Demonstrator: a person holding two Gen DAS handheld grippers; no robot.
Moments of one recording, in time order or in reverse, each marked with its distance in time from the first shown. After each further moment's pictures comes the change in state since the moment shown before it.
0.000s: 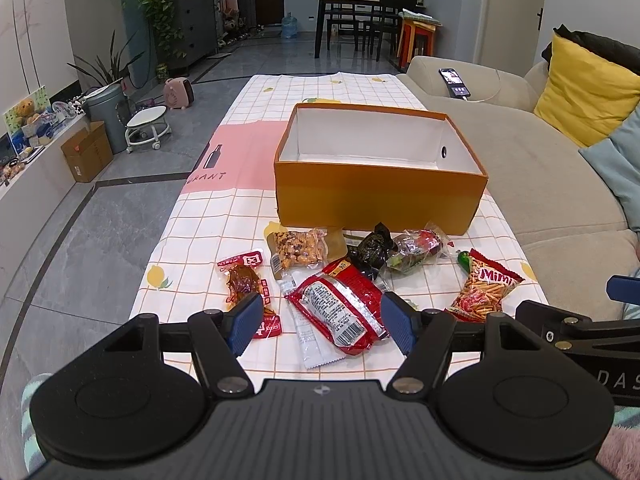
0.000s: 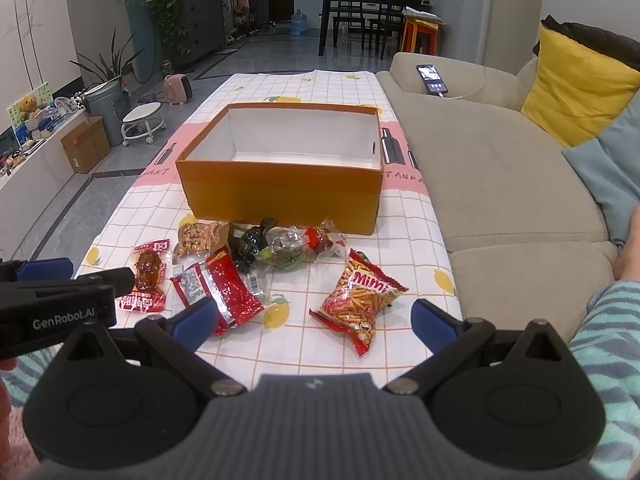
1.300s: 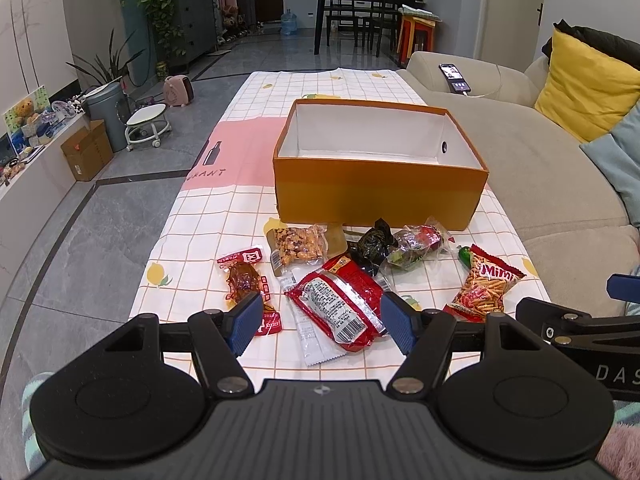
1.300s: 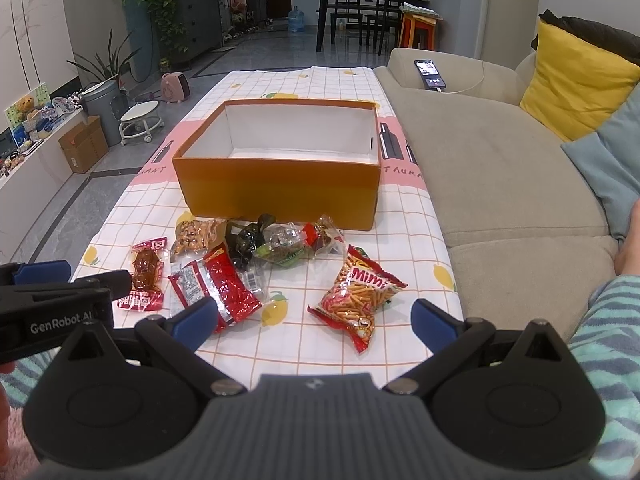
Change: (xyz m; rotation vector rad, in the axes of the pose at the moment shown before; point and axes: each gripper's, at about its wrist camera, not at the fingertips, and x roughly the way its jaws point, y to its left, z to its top) left arm -0.001 0.001 -0.002 0.000 0.005 0.000; right arm 0.002 -0.004 -0.001 0.010 0.010 0.000
